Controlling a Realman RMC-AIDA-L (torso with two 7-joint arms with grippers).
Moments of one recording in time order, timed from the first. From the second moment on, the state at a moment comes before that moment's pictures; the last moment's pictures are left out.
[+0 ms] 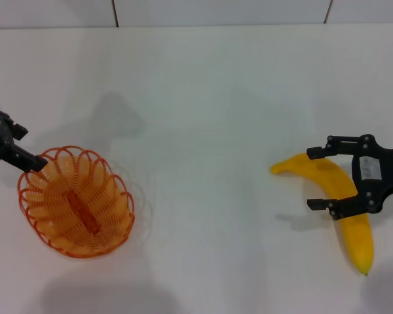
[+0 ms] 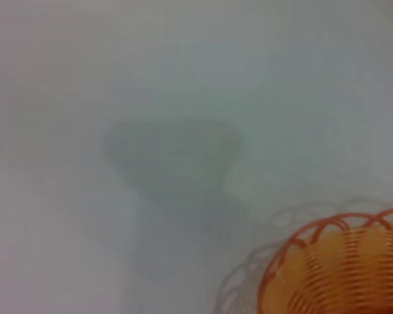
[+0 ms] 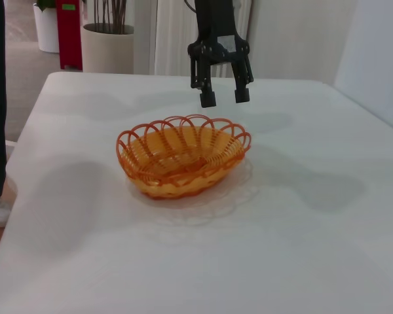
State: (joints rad) left arm -0.83 -1.99 0.64 1.02 2.87 1.72 -1.79; right arm 0.61 2.01 -0.21 -0.64 -2.59 -1.80 0.84
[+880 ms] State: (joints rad) left arm -0.83 -2.02 0.72 0.98 2.87 1.57 -1.86; right arm 0.61 2.01 -0.21 -0.64 -2.59 -1.80 0.84
